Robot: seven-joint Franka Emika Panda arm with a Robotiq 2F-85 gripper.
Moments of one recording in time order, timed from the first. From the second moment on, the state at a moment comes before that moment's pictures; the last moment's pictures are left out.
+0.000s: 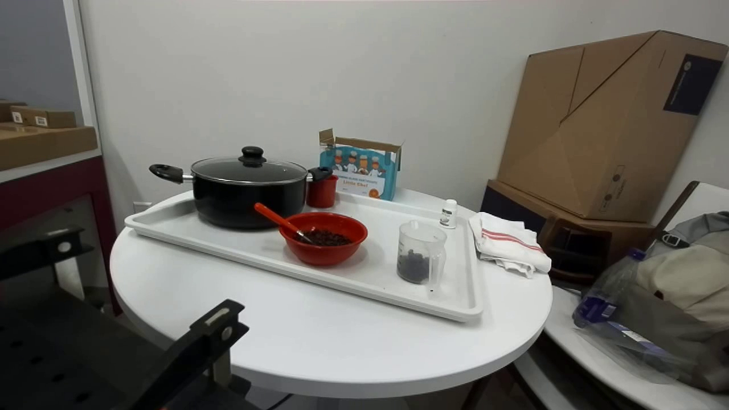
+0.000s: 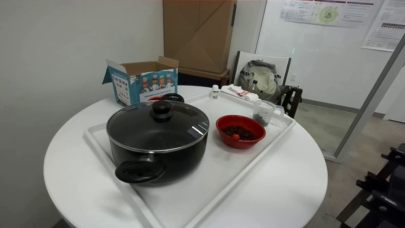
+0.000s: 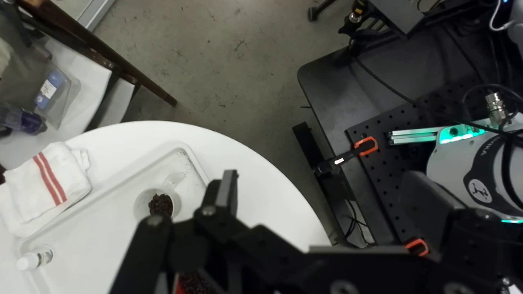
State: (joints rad) arm 0.17 -0.67 -0.14 -2.38 -0.54 1.53 -1.03
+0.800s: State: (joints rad) arm -0.04 -0.47 -0.35 -2.42 -0.49 1.93 -1.04
